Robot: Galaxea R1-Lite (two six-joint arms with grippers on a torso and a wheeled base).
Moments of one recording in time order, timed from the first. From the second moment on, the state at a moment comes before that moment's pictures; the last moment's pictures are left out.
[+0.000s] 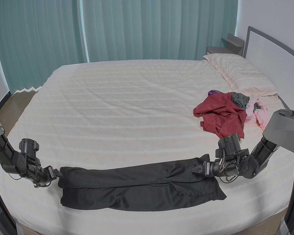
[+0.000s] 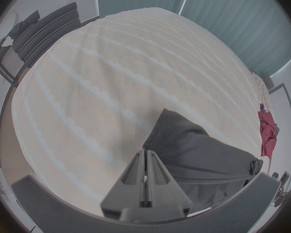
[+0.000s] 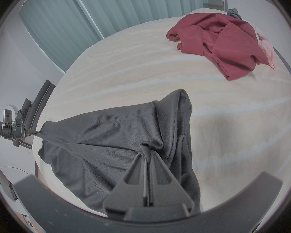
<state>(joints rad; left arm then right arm) 0.23 2.04 -0.60 -0.35 -0.07 -0.38 0.35 2.22 -0.77 -0.60 0.05 0.37</state>
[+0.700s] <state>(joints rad) 0.25 1.85 -0.56 -0.31 -0.44 -0.86 0.34 2.20 -0.79 -0.62 -0.01 0.68</state>
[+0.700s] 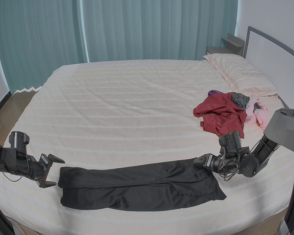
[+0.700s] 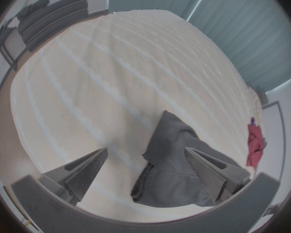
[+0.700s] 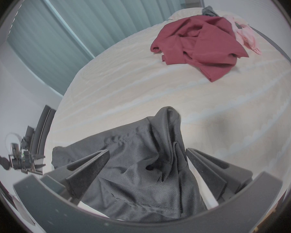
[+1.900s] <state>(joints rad) 0.23 1.87 -0.43 -0.47 -0.47 -0.89 0.27 2.33 -0.79 -0.87 0.03 0.83</state>
